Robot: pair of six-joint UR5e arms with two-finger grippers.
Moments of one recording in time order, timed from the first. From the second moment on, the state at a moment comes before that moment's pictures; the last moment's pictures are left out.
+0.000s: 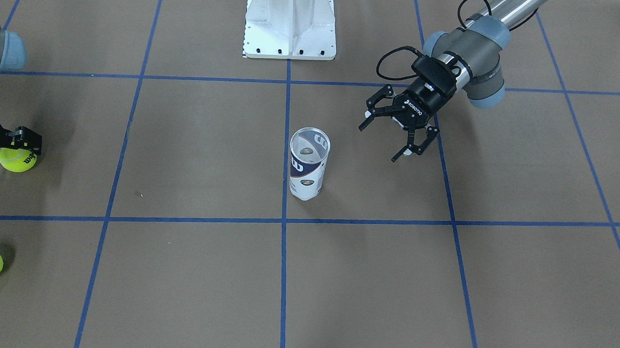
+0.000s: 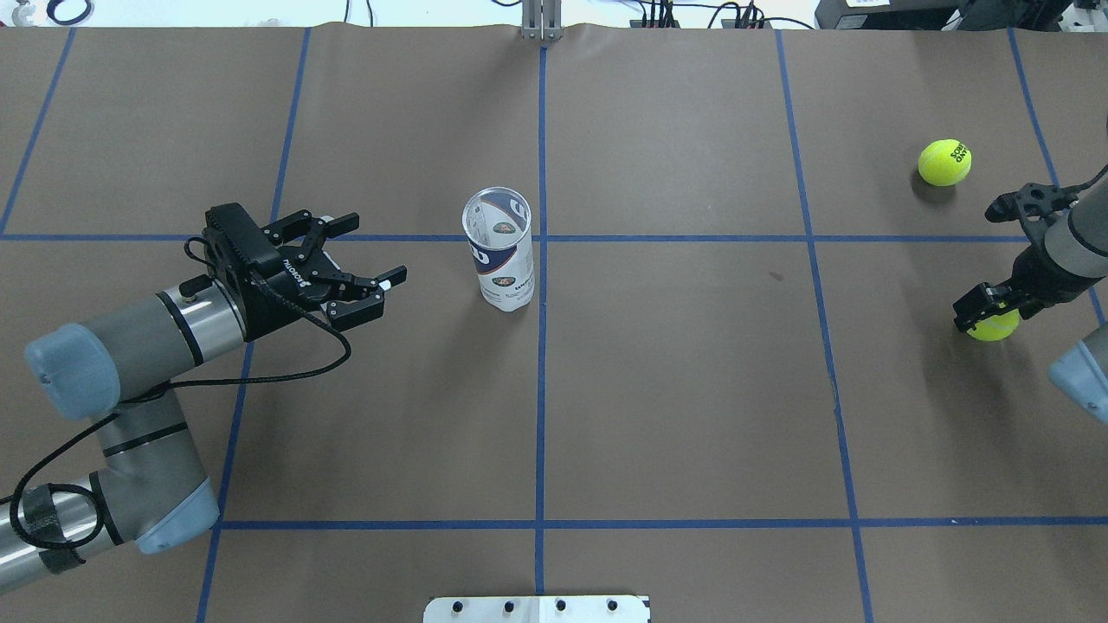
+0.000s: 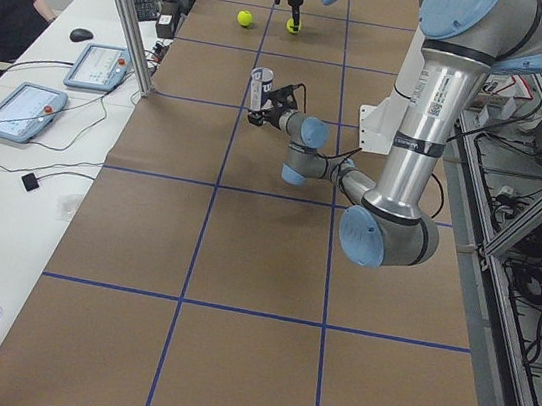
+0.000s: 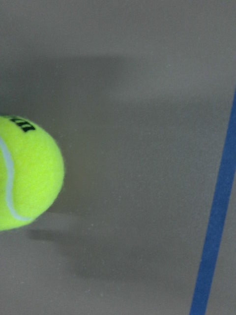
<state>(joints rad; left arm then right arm) -0.52 -1.83 -1.58 -3.10 -1.42 -0.49 1.02 -1.55 1.59 -1.30 2.22 0.45</state>
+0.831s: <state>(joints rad) -0.52 -1.83 -1.57 -3.10 -1.42 -0.49 1.02 -1.52 1.57 -1.30 2.23 0.44</state>
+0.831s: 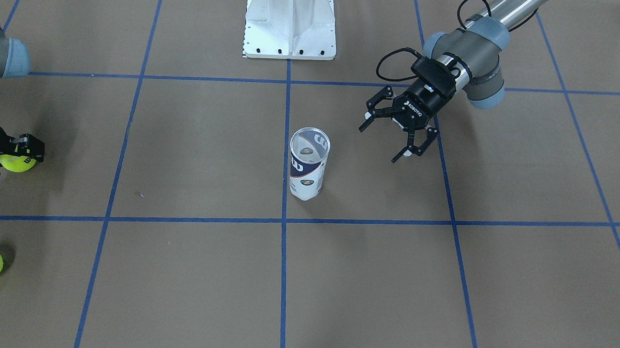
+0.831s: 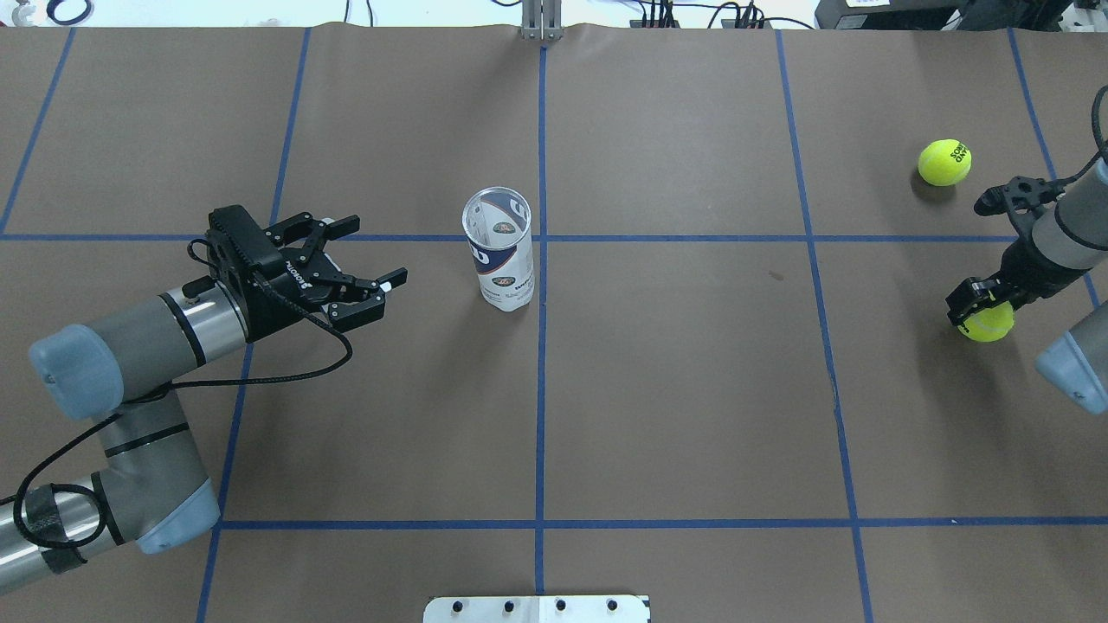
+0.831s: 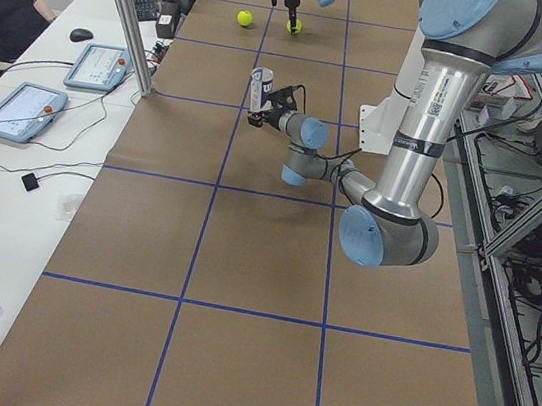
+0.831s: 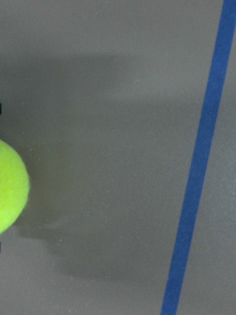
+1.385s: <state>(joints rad) -0.52 -1.84 -1.57 -3.10 -1.42 -0.49 1.07 -1.49 1.61 -1.31 2.26 0.43</state>
